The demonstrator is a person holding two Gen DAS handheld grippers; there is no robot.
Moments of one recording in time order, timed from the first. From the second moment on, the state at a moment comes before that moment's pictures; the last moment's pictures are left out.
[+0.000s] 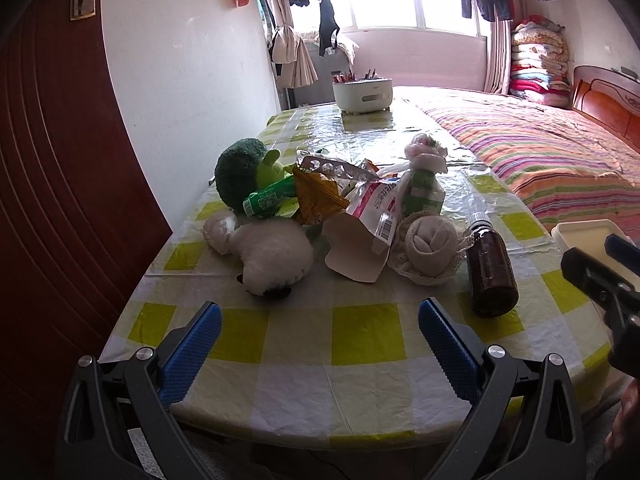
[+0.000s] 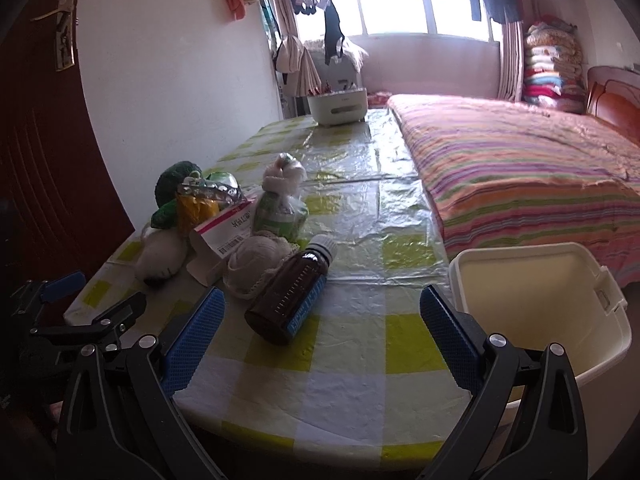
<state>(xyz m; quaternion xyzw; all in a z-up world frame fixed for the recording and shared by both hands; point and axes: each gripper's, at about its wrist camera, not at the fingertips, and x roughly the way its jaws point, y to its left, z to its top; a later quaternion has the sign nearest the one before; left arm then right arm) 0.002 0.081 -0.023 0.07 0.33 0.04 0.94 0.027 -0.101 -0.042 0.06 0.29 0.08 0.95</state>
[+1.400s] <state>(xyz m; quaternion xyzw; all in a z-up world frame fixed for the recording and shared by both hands) 0.024 0.119 -0.016 0.05 0.32 0.07 0.94 0.133 -0.116 -0.073 0.12 0.42 0.12 0.89</state>
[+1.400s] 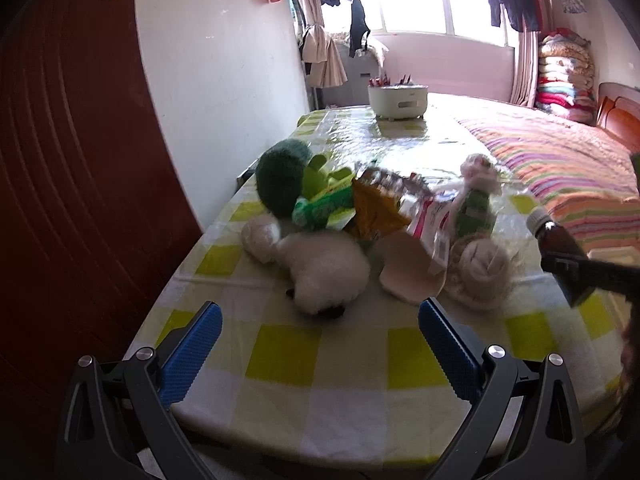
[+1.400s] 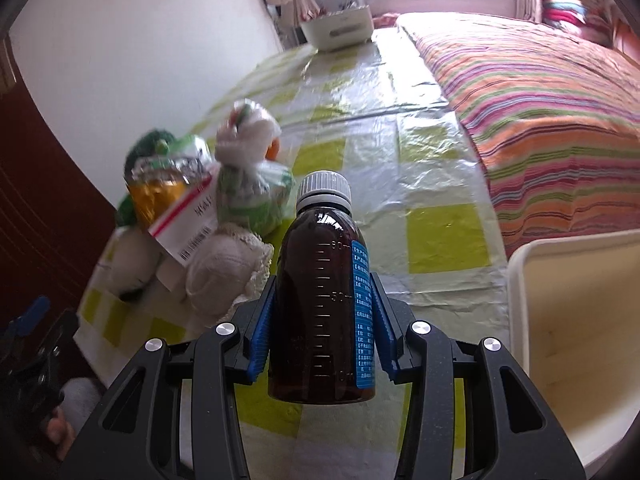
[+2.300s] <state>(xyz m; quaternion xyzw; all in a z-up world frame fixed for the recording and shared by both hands) 0.179 0.111 -0.041 -0.03 0.42 0.03 0.91 0.114 -0.138 -0.058 0.16 0.37 0.14 0.90</state>
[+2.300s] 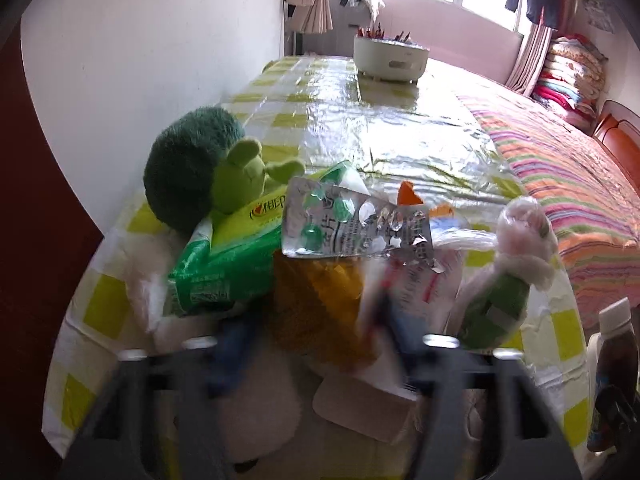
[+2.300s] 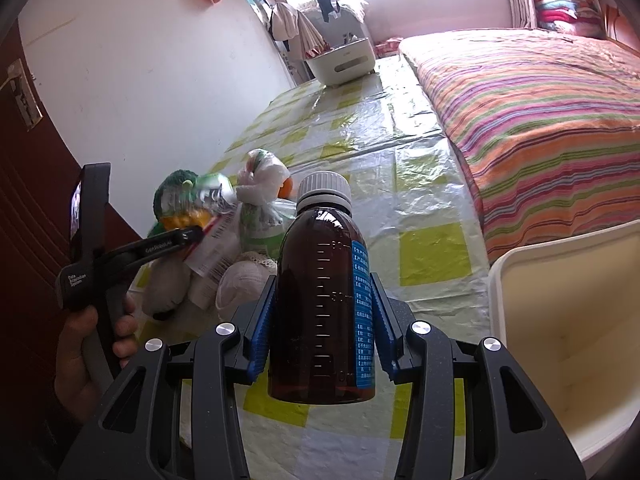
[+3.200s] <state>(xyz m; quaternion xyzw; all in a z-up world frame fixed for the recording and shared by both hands) 0.095 0.024 0.039 -0.05 0.27 -0.15 0.95 0.095 -0.179 -0.044 0.17 0.29 0.06 0.94</state>
